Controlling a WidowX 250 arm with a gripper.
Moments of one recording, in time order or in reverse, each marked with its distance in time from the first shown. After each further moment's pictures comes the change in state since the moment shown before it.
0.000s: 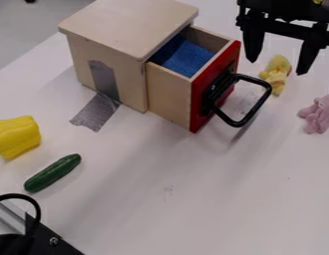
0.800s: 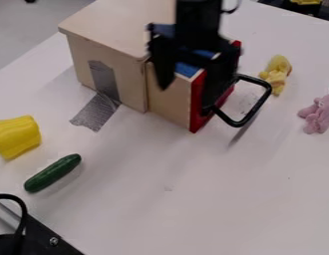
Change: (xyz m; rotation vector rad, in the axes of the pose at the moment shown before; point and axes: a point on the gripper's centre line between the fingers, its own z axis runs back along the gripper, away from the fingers) arm -0.095 0.093 0.005 0.077 0.104 -0.033
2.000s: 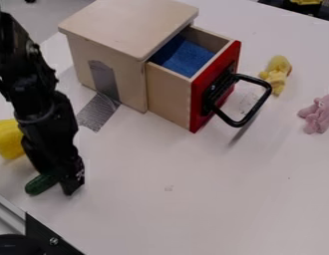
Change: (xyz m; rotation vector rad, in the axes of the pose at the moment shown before) arm -0.096 0.103 -0.113 -0.016 0.050 -0.117
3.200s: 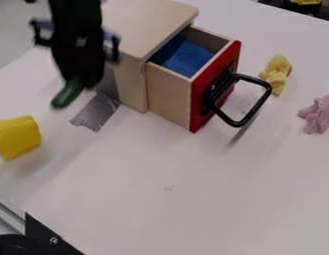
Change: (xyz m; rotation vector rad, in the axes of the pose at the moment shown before) arm 0.087 -0.003 0.136 0.010 -0.057 0.311
